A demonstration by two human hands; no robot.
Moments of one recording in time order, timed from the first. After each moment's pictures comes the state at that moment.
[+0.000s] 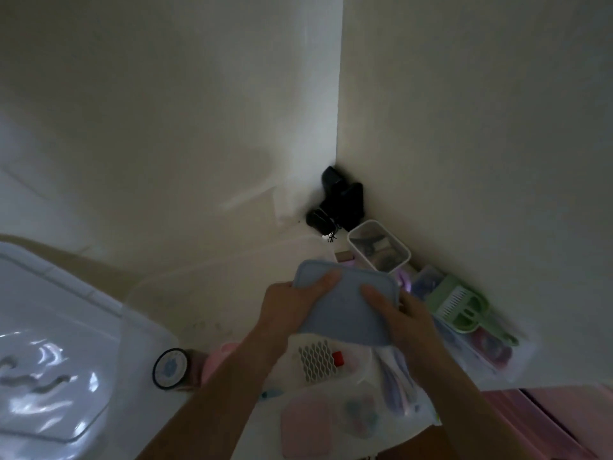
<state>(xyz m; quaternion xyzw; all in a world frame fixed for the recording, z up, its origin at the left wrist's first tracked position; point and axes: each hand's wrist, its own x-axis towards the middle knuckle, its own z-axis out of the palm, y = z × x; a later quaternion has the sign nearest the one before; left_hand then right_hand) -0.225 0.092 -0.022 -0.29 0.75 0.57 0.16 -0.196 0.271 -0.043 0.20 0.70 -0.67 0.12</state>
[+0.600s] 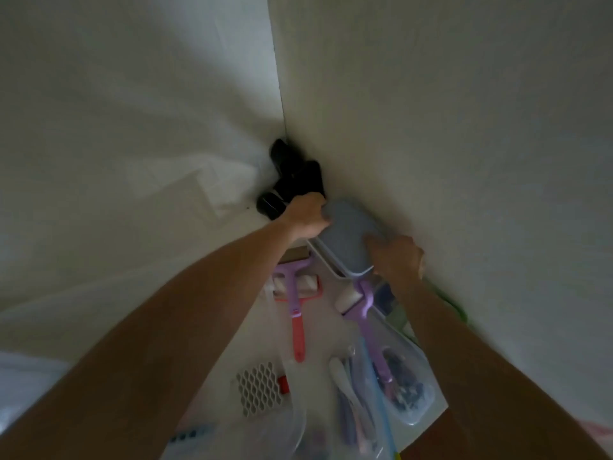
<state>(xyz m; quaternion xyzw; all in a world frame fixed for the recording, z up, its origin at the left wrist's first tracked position) -0.481 0.200 -0.148 0.08 0.95 0.21 0.22 -0.395 0.375 -0.163 0.32 0.87 -0.36 0.12</state>
